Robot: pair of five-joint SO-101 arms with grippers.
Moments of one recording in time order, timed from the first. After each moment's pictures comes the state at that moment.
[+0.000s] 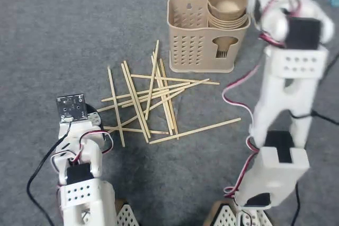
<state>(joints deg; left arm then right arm) -20.5 -78.7 96.7 27.6 0.2 -1.3 13.0 -63.2 81.4 7.1</state>
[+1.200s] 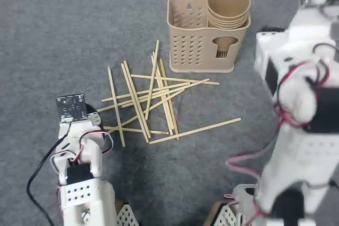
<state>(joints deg) -20.5 -78.7 96.7 27.6 0.2 -3.3 -21.7 -33.7 93.7 4.2</state>
